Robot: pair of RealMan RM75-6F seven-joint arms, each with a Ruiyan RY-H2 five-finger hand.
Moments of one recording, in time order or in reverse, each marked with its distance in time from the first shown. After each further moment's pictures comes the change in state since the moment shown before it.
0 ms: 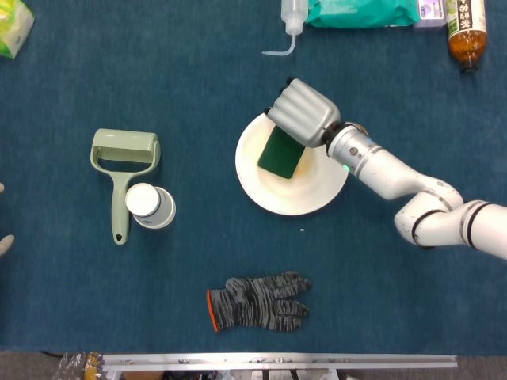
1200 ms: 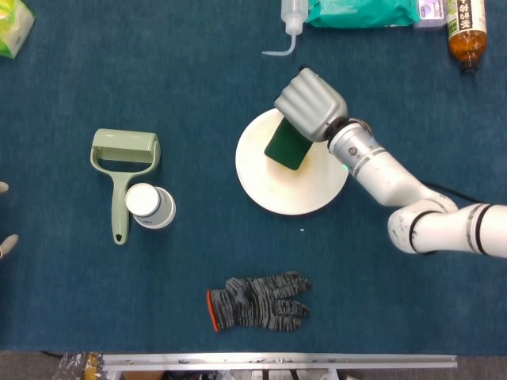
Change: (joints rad) left arm -0.004 -0.005 -0.001 -0.002 0.004 -0.005 0.000; right arm 0.056 0.118 0.000 -0.303 0.512 0.098 -0.530
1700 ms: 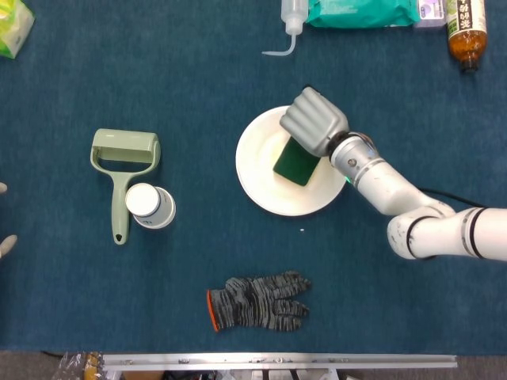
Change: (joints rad) left arm 0.002 -0.005 0.001 0.012 -0.002 -0.002 -0.012; right arm 0.035 -0.019 -0.101 0.008 0.097 -0.014 -0.030
